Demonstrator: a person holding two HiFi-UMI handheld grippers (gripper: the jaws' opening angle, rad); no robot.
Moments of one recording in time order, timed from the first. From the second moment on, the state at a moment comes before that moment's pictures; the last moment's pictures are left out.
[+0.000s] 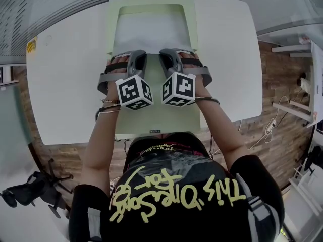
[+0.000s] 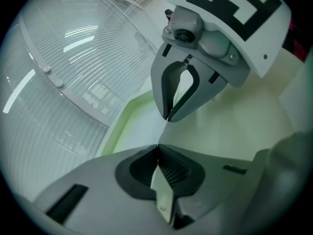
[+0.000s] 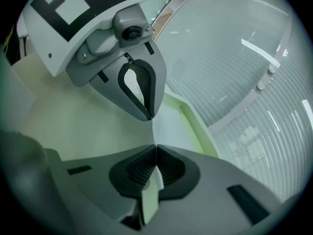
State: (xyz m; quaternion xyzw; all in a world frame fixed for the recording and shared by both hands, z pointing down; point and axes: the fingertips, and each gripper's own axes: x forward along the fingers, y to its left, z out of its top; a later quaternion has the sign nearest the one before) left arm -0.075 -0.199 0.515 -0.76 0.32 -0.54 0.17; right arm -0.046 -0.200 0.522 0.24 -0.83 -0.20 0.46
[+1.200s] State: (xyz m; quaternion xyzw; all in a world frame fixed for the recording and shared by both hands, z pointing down) left arm -0.077 -0.184 0.509 -0.75 0.35 -0.54 0.16; right arm -0.046 -0.185 0.512 0.20 -0.85 -0.21 0.44
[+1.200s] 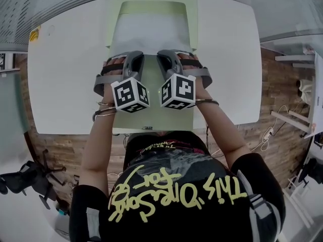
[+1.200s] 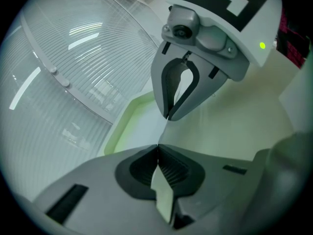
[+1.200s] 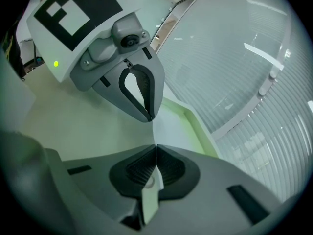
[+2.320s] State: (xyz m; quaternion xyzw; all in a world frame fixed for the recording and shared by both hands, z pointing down) left arm -0.073 -0.159 0.489 -0.76 0.35 -0.52 0.18; right arm -0.042 -0.159 0.494 0.23 -0.84 -0.21 0.44
